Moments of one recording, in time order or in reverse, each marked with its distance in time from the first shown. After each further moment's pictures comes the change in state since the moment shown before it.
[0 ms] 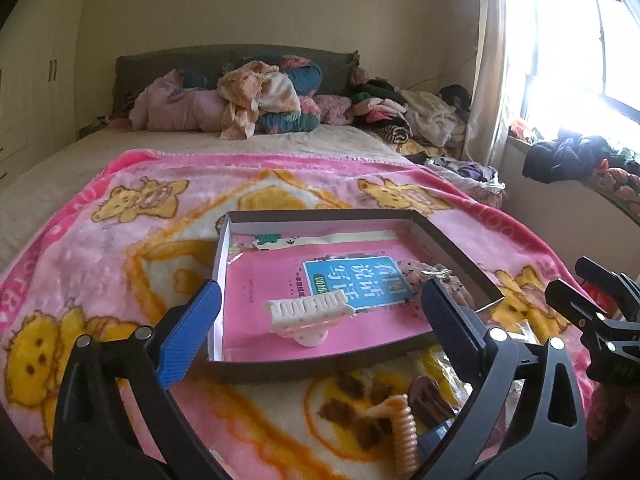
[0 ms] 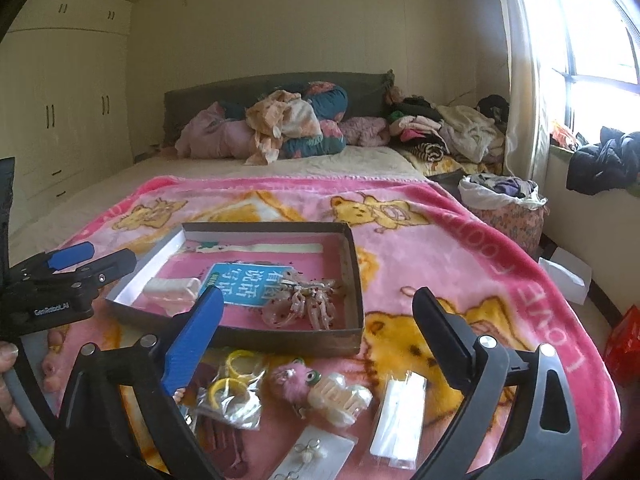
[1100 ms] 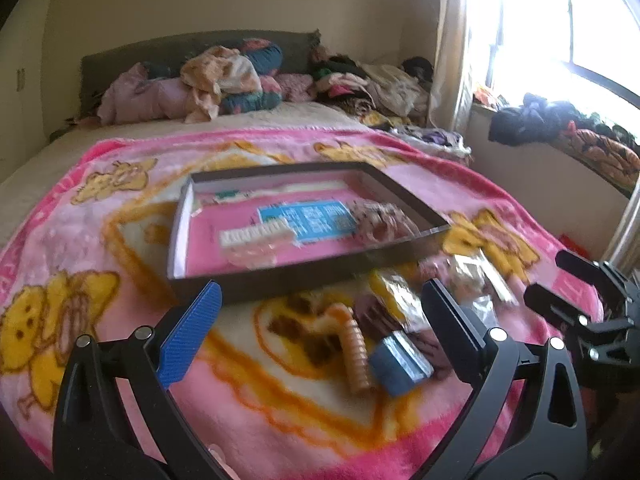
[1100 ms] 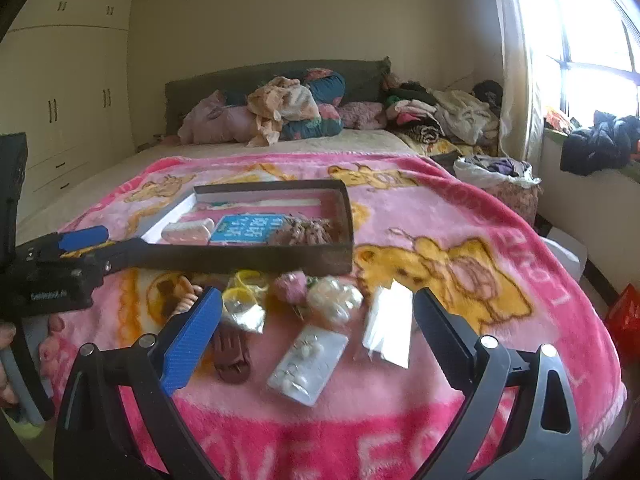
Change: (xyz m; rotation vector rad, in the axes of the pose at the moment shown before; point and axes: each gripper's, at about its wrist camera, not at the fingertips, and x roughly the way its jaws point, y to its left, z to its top) left arm -0.028 -0.028 -0.049 0.095 0.092 -0.102; right arm -0.045 -0.006 -0.061 0.027 0.065 -0.007
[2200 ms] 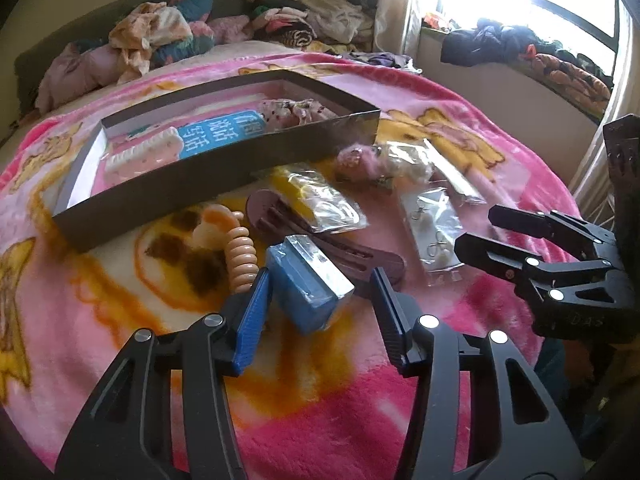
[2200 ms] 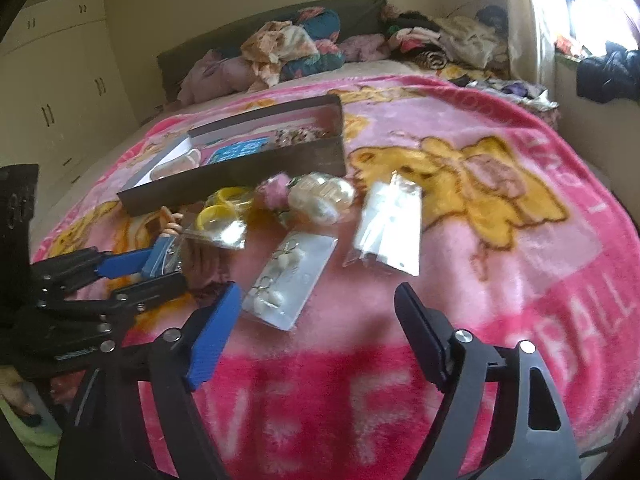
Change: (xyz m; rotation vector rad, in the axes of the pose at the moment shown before) left arm 0.043 -0.054 -0.043 0.132 0.233 -0.148; right arm 0.034 -0.026 -0.041 0.119 0.233 0.125
